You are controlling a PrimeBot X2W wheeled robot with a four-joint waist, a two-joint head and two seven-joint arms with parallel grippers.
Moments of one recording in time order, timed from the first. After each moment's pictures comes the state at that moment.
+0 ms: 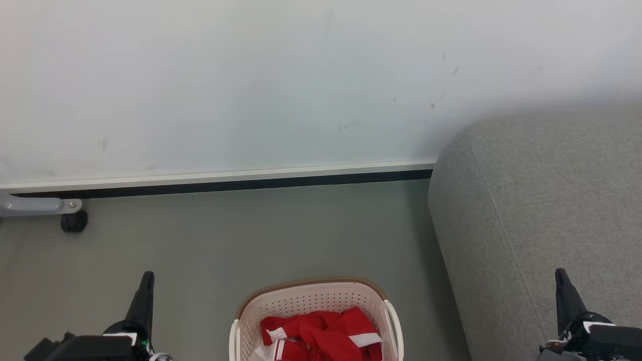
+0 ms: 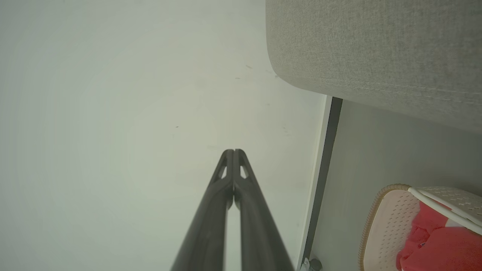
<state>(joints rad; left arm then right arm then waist) -0.08 0.04 0.09 0.28 -1.60 -0.12 0.11 -0.09 -0.04 -0.13 0.28 1.60 0.12 0.11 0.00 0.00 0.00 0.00</state>
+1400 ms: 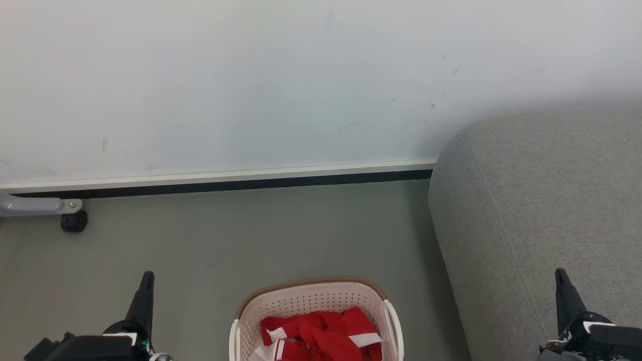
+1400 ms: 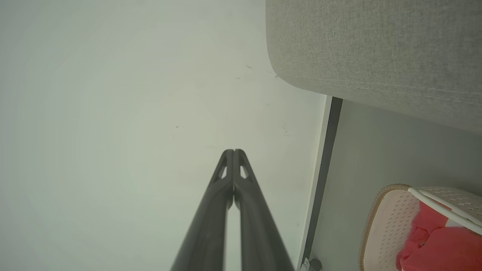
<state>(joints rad) -0.08 0.04 0.09 0.28 -1.60 -0.12 0.11 -0.09 -0.04 -0.13 0.28 1.60 0.12 0.11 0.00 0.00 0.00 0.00</state>
